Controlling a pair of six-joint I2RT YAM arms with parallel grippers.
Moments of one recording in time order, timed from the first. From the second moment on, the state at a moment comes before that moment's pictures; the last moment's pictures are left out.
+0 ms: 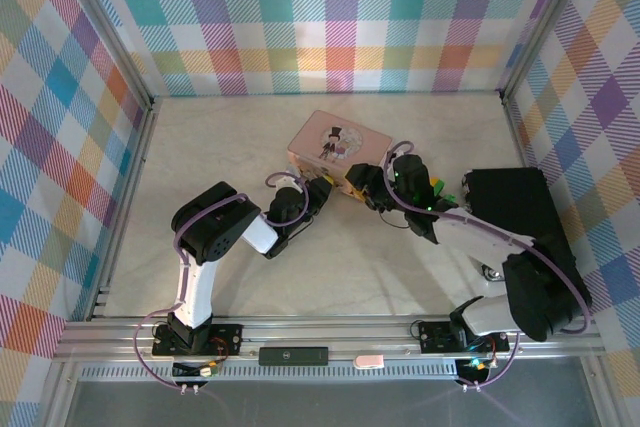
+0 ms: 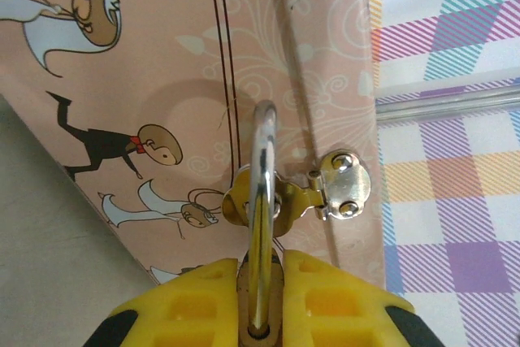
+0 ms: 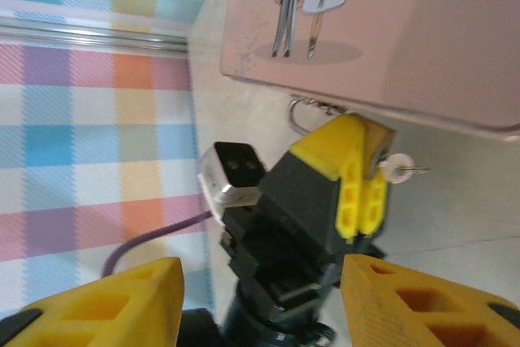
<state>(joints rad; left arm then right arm) -0.67 2.05 0.70 1.19 -0.02 -1.34 0.53 1.35 0.72 0.17 -0.31 1.16</state>
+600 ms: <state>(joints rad) -0.67 1.96 0.67 0.92 0.02 -1.28 0.53 1.33 0.81 -0.24 -0.10 0.73</state>
